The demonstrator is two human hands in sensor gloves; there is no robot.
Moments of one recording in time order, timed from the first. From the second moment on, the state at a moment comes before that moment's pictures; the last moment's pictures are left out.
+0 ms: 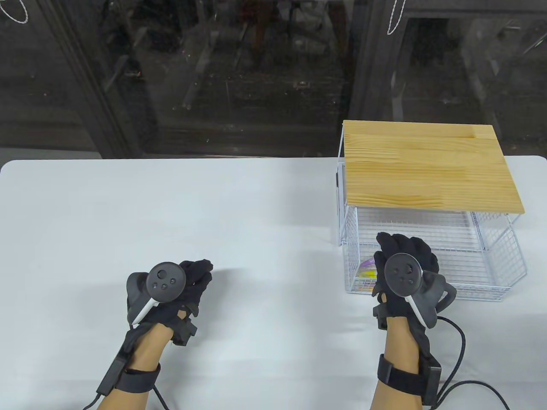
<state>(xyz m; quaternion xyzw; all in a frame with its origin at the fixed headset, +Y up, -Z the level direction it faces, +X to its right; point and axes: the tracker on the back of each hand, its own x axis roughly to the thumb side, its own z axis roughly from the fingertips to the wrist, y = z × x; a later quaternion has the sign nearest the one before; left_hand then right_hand) -0.252 -0.685 -0.336 0.08 -0.09 0.19 0.98 0.195 -0.646 -0.313 -0.12 -0.22 0.96 0.16</state>
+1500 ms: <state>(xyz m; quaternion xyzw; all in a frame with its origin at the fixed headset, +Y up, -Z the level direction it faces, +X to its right) 0.068 -0.630 -0.424 0.01 -0.29 0.04 0.96 0.233 -0.691 -0.303 -0.10 -0.05 0.98 0.13</state>
